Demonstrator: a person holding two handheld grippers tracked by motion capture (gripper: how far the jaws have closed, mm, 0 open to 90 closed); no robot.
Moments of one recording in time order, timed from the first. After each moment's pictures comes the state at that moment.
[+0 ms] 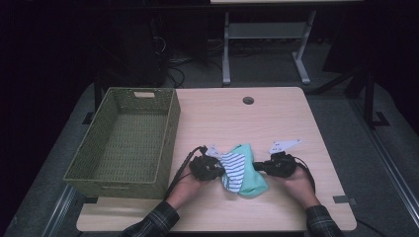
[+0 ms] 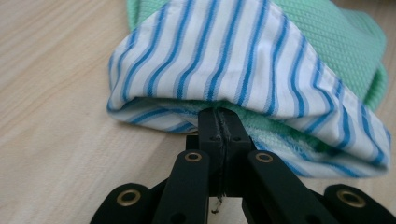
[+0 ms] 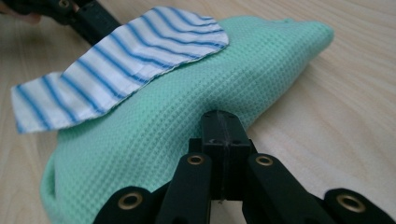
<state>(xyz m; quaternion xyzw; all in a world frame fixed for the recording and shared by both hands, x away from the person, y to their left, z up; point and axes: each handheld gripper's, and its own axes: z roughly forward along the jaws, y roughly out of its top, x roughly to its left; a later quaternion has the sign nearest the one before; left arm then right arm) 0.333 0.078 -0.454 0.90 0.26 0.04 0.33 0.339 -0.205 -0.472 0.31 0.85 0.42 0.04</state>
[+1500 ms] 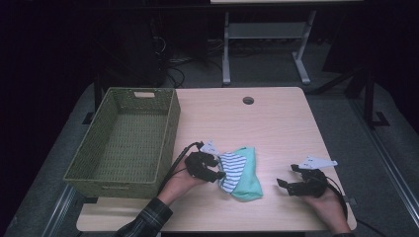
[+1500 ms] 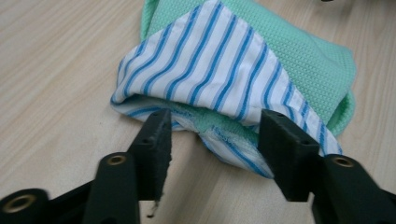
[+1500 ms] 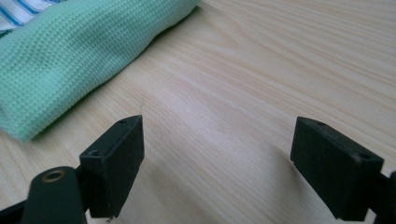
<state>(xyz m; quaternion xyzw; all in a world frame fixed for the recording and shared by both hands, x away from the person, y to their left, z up) 0.334 0.088 -0.433 0.91 0.23 0.03 0.34 0.282 -0.274 -0.480 0.41 0.81 0.39 0.15</state>
